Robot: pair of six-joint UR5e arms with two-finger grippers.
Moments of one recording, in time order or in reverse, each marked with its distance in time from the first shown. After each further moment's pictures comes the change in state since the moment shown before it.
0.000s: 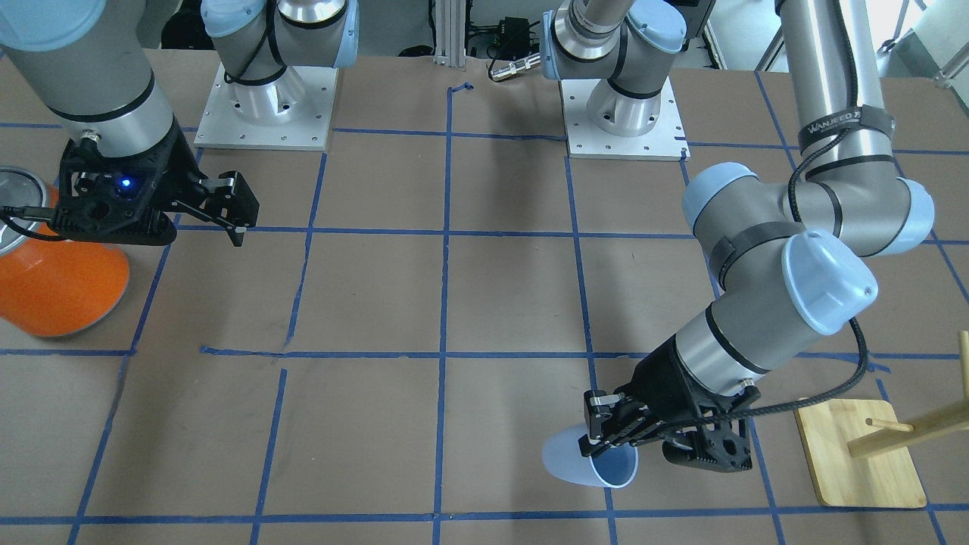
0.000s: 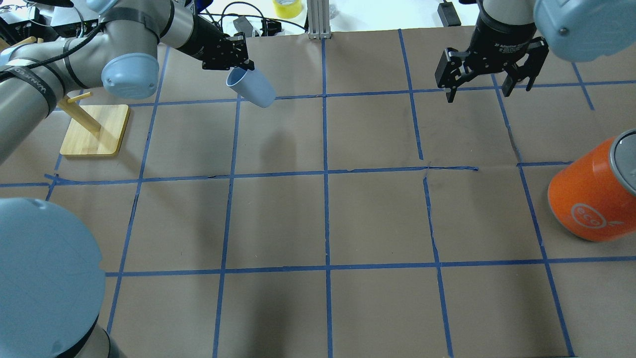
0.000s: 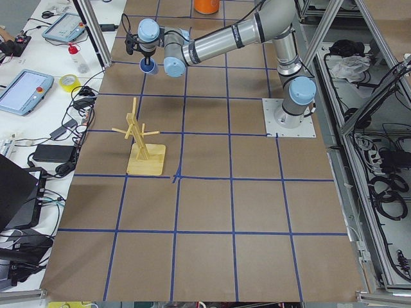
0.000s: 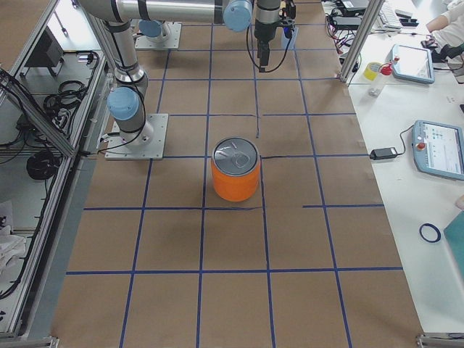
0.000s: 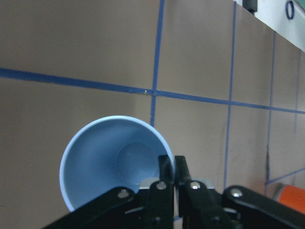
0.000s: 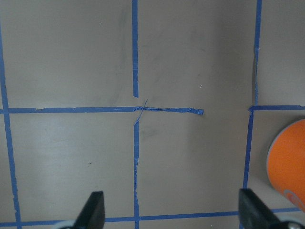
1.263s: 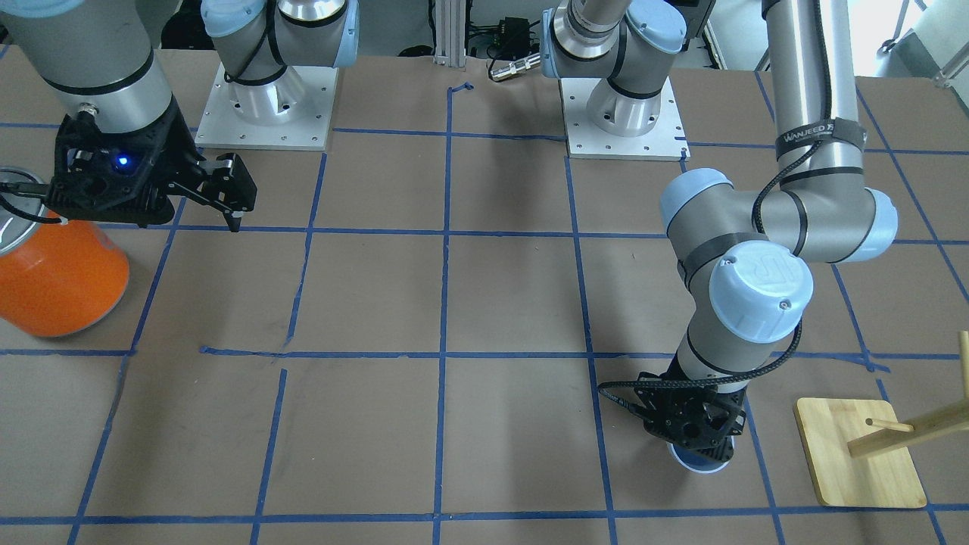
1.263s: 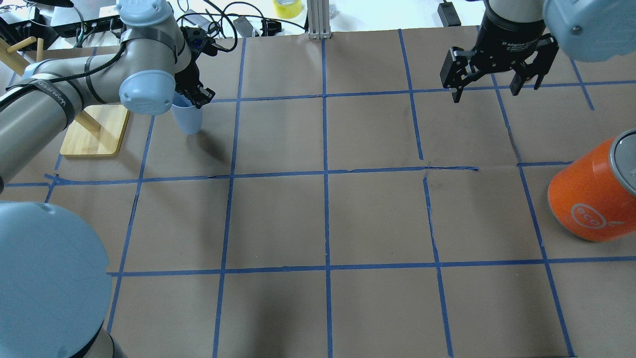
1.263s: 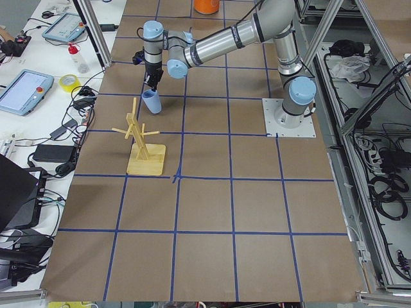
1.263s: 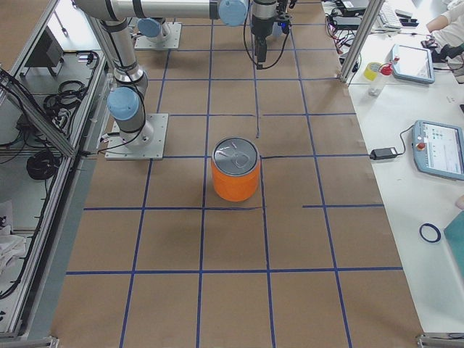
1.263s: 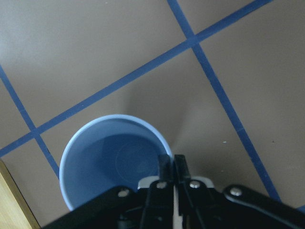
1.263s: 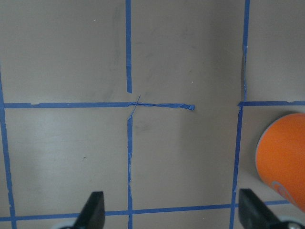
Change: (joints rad) left arm -0.016 -0.003 -0.089 -0.010 0.503 0.490; right arm 0.005 -0.037 -0.002 0.022 -0.022 0.002
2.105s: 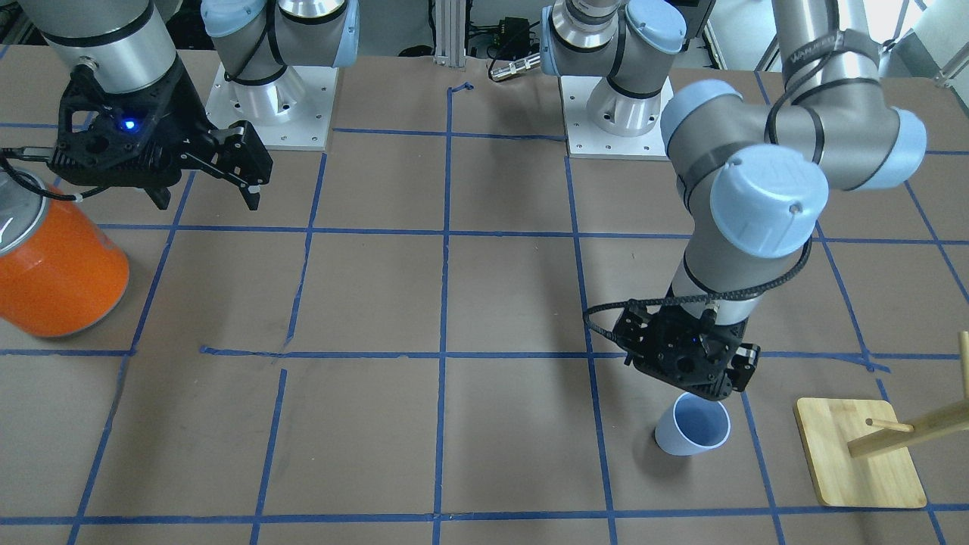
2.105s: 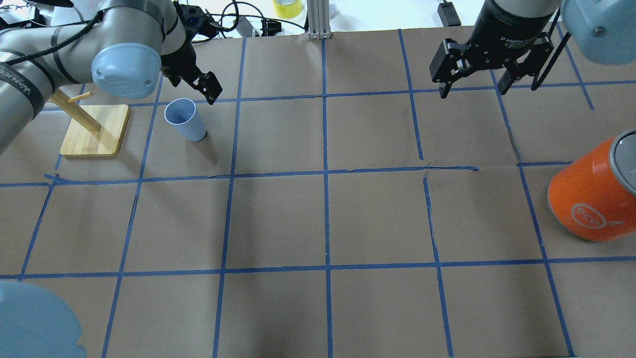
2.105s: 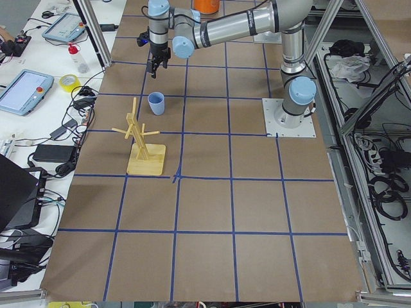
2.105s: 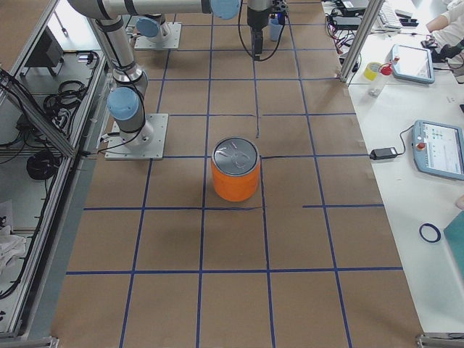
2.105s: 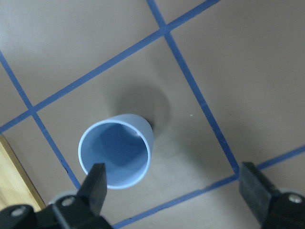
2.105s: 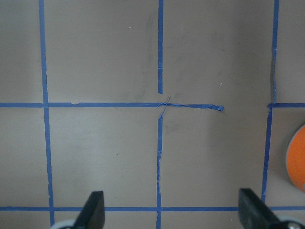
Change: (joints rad) left arm -0.057 0.175 0.051 -0.266 -0.014 -0.055; right arm 0.003 -0.037 0.002 0.005 0.100 0.002
